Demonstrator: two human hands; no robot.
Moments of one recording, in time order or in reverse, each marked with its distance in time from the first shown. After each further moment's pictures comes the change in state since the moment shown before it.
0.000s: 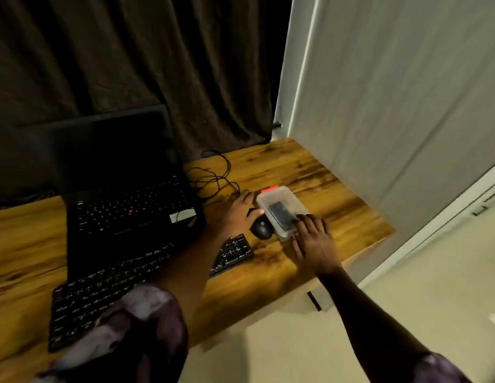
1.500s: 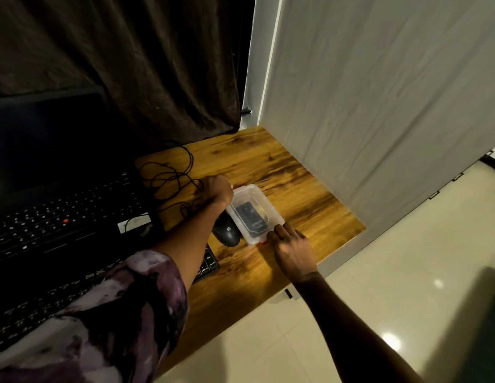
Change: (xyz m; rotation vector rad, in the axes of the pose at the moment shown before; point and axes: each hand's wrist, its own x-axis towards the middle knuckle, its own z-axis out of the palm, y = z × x) left_hand 0.117 0.017 0.029 -0.255 0.115 -0.421; right_hand 0.010 0.019 0.008 -0.130 0.231 -0.181
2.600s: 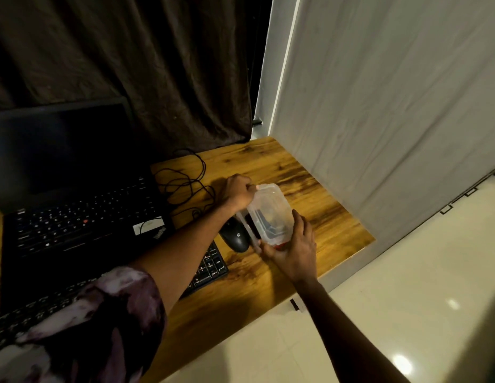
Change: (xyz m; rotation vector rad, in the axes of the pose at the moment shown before) left_hand -0.015 0.020 -0.026 -0.198 -0.030 0.171; right_hand 0.013 -0.017 0.000 0.528 -0.004 0.606
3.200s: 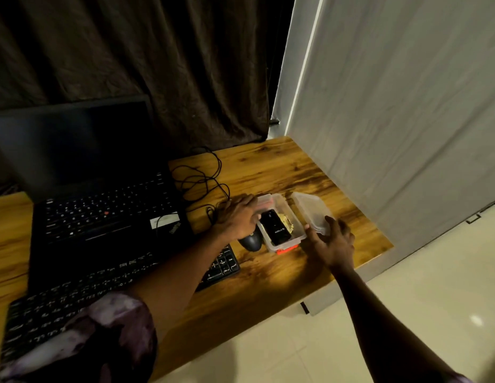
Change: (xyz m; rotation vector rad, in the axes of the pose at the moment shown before) left_hand -0.043 -0.053 0.010 0.453 -0.189 0.202; right_hand 0.038 0.066 -0.020 -0.015 -0.189 0.328
